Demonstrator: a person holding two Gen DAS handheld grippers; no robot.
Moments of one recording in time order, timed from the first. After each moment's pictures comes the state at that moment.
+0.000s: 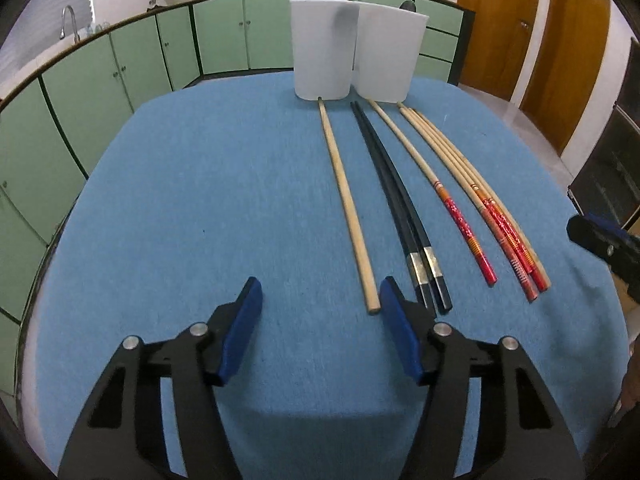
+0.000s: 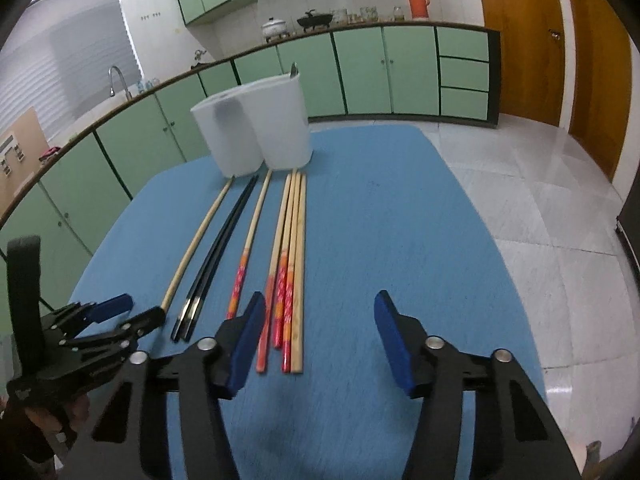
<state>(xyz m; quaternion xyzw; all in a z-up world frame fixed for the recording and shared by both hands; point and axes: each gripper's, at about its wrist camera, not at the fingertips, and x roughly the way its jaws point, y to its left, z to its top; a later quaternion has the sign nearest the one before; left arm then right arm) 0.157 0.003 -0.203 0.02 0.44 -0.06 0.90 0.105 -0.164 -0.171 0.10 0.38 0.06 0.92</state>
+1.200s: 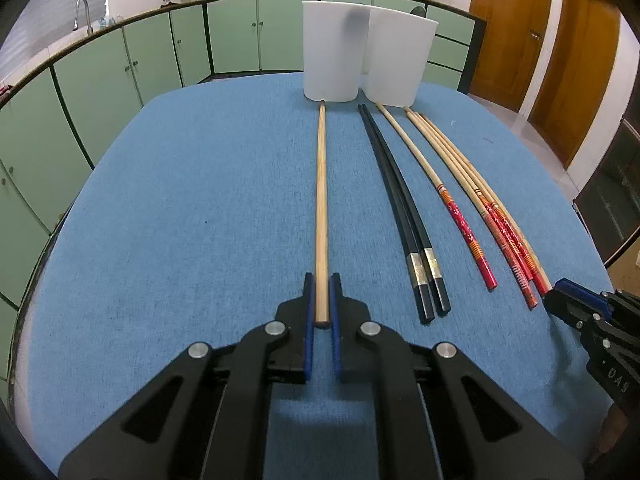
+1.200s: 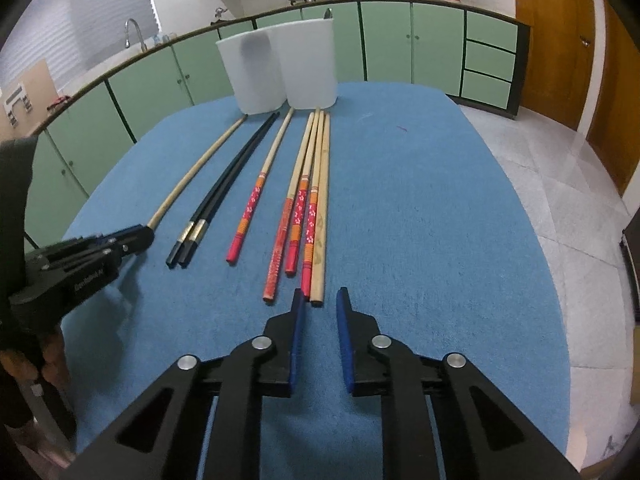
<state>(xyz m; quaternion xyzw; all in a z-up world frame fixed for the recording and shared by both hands) 0.157 0.000 -0.200 0.01 0.43 -0.05 0.90 0.093 -0.144 -0.200 0.04 0.43 0.09 0.90</state>
